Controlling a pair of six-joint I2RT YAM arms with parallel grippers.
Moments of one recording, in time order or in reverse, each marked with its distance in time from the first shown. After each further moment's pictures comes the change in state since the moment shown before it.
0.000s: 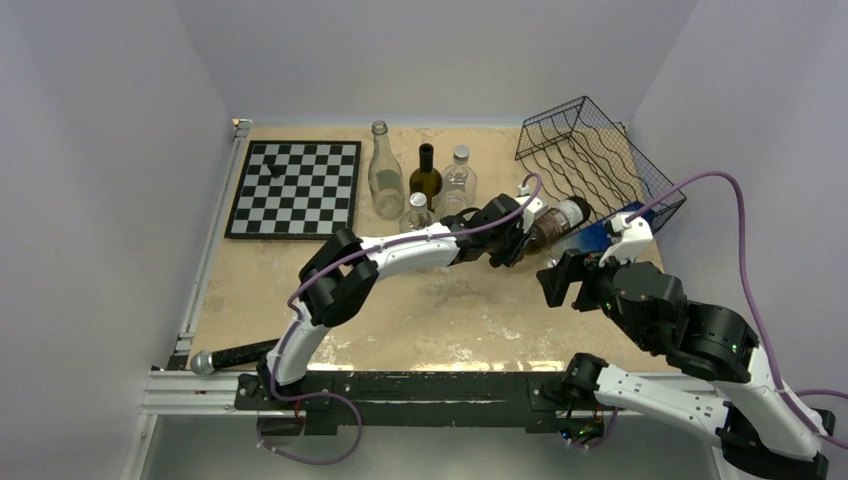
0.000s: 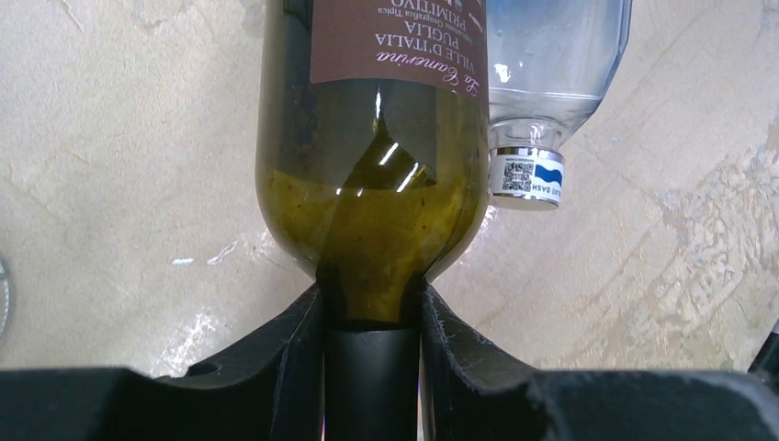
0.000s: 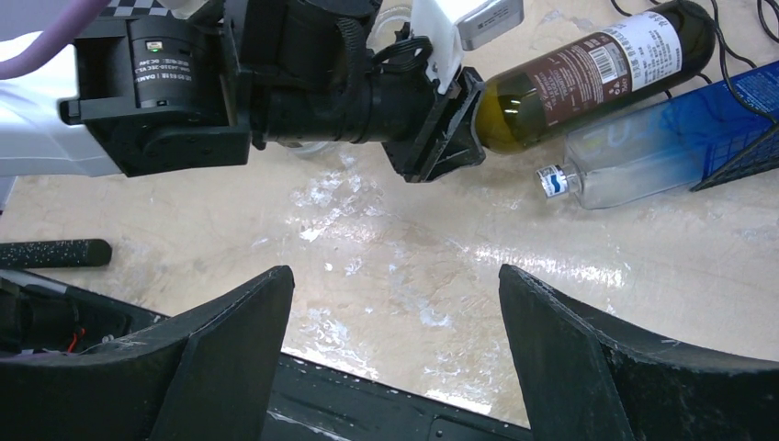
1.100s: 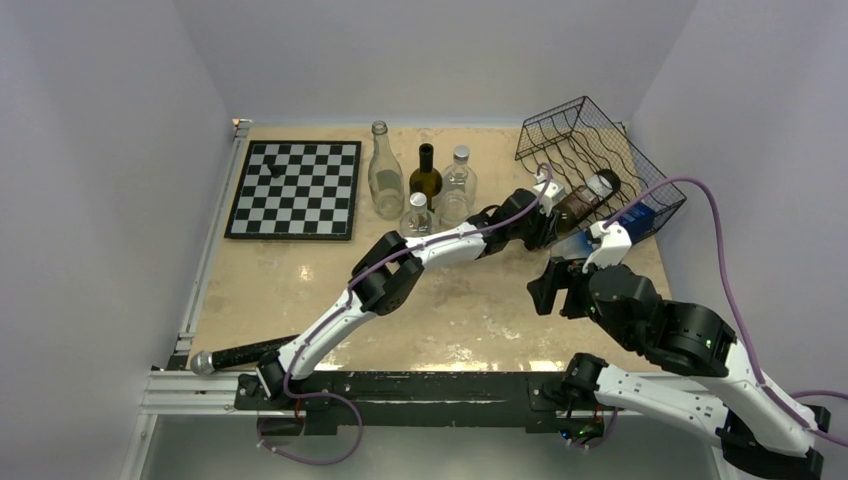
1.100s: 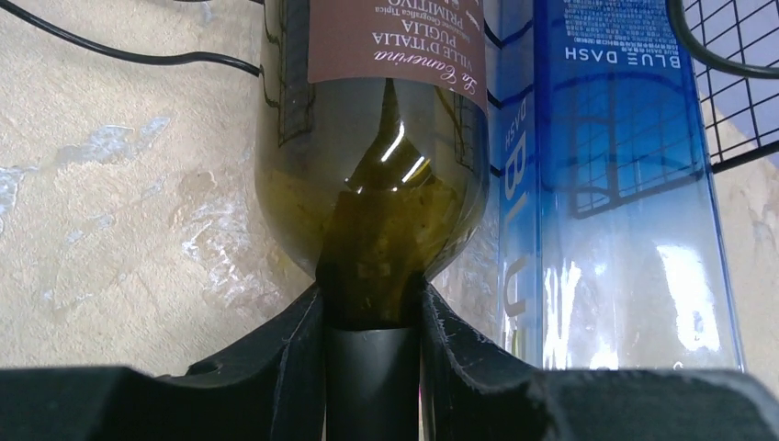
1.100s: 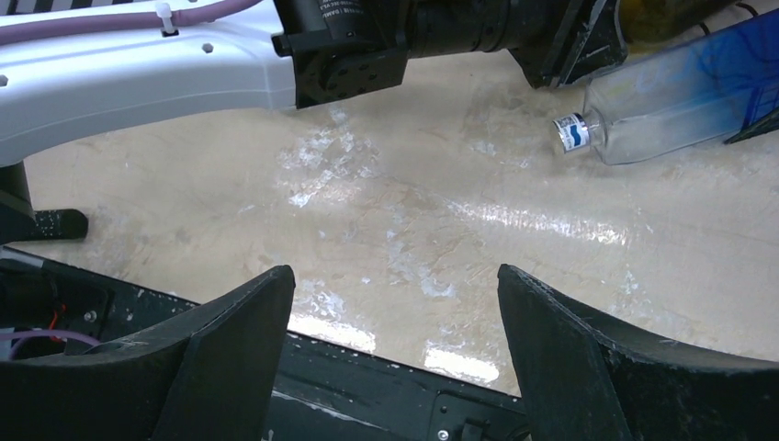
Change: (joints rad) left arm 0.035 0.493 0.512 0.242 0.063 -0.080; right arm 0.000 -0.001 -0.096 -0.006 -0.042 0.059
